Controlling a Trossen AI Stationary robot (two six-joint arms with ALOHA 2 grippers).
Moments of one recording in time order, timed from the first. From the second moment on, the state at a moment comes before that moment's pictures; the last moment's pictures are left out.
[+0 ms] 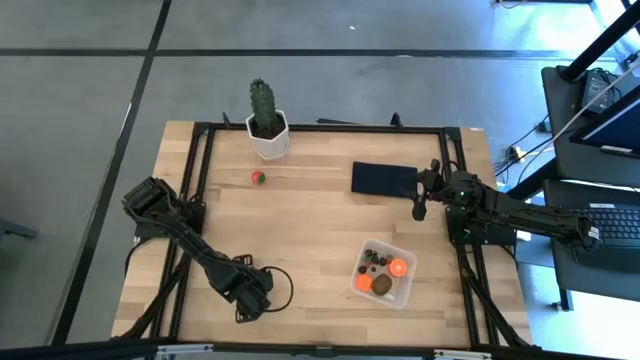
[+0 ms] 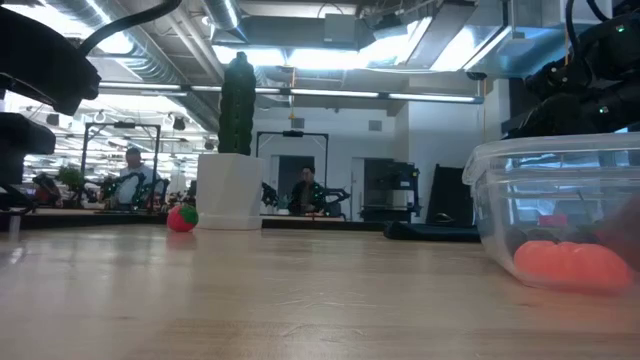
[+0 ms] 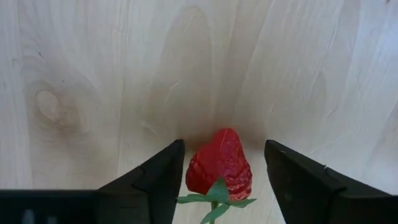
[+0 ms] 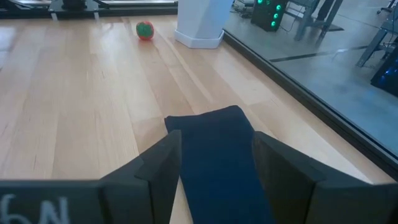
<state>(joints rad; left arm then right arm) -0.74 1.79 1.03 -0.70 0.03 -0.96 -0.34 0.29 0.08 -0.09 0.10 -0.06</state>
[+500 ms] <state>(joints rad) -0.73 1.79 1.03 -0.71 0.04 -0.96 -0.34 0.29 0.08 -0.10 0.10 -0.06</state>
